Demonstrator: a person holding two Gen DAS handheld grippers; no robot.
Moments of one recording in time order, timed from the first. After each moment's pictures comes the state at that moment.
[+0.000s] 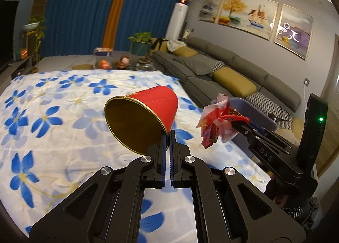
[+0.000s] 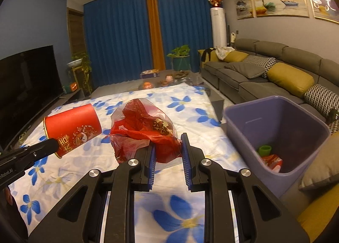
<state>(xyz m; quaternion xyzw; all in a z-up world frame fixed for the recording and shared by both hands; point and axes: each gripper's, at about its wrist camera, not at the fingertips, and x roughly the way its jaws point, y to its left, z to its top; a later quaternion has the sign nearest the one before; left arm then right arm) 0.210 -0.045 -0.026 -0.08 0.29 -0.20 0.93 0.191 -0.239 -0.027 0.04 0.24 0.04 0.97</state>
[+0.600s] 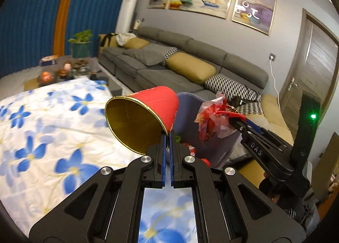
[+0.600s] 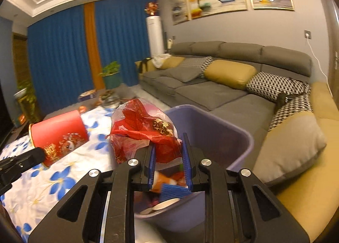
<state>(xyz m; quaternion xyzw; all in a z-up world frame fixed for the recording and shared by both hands) 0.276 -0.232 -0.020 -0.03 0.29 -0.35 0.89 0.197 -0.397 -0.024 0.09 0.22 -0.16 0.96</state>
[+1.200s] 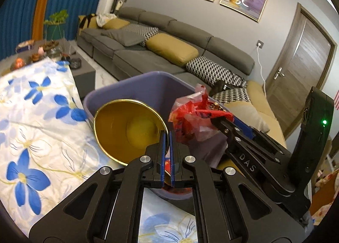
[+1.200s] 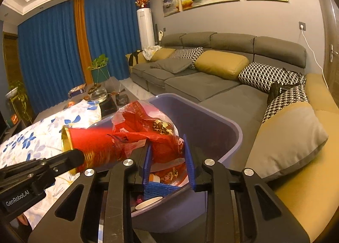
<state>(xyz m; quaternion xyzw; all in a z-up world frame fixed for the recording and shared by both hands) 0.308 -0.303 -0.062 -0.03 0.35 -0.41 0.84 0.205 -0.420 -0.050 0.10 0.24 -0.17 0.95</state>
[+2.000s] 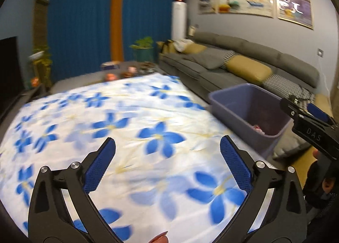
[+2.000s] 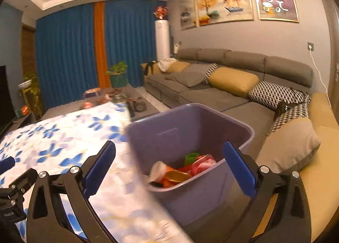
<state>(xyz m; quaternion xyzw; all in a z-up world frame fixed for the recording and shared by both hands) 0.195 -0.135 -0.039 0.02 0.26 -0.12 0.96 0.149 -0.321 -0.017 0.05 0.20 -0.13 0.97</state>
